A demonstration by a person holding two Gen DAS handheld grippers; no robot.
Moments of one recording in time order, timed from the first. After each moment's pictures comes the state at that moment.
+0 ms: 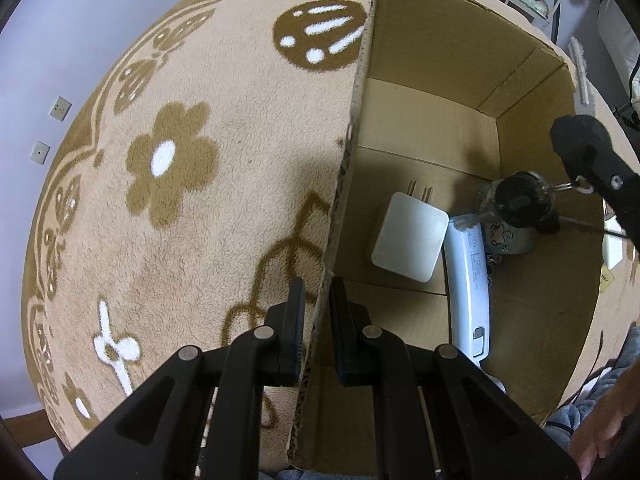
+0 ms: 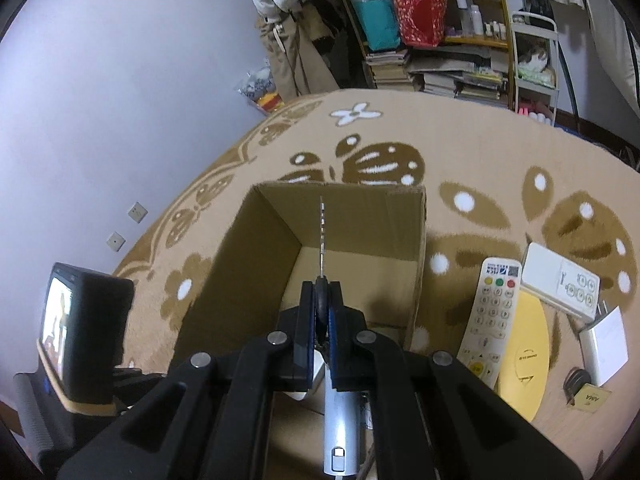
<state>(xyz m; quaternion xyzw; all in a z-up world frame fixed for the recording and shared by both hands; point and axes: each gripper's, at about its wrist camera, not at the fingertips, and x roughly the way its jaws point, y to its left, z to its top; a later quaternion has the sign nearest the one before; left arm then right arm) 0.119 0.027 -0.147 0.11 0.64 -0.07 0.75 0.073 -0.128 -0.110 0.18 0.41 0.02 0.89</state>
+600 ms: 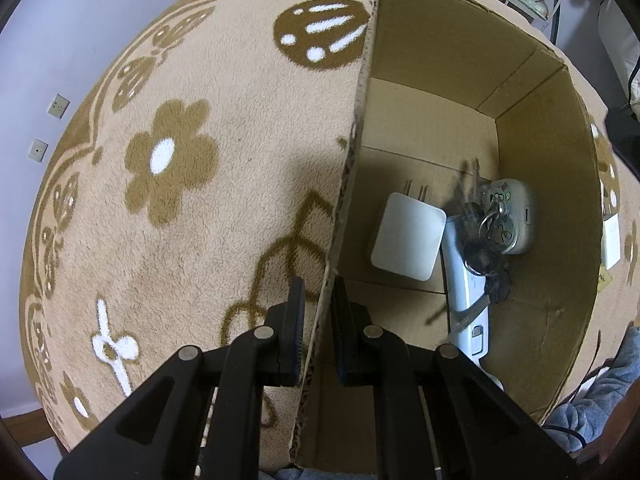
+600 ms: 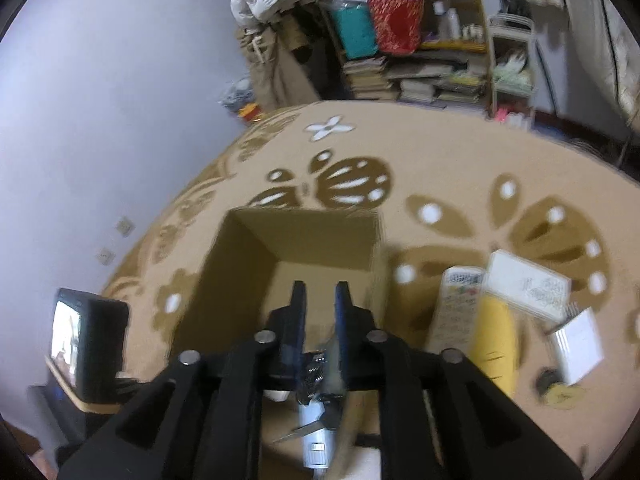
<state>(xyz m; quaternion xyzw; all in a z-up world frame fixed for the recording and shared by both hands) 0.120 0.029 -0.147 0.11 0.65 -0.07 0.75 0.066 -0.150 -0.086 0.17 0.40 -0.03 0.90</state>
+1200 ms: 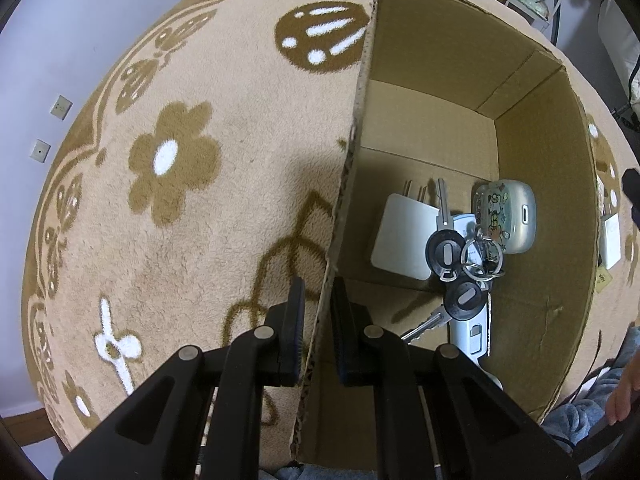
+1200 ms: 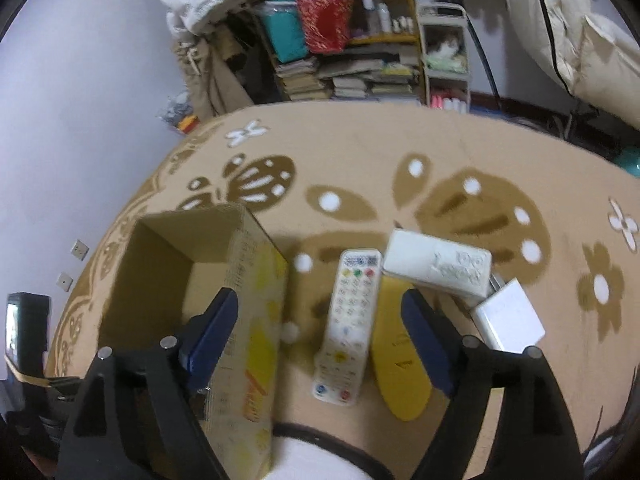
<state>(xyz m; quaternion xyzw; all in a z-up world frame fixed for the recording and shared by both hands) 0.118 0.027 -0.145 0.11 0.64 -0.06 0.75 0.036 -0.217 -0.115 0.21 0.42 -0.12 0.88</state>
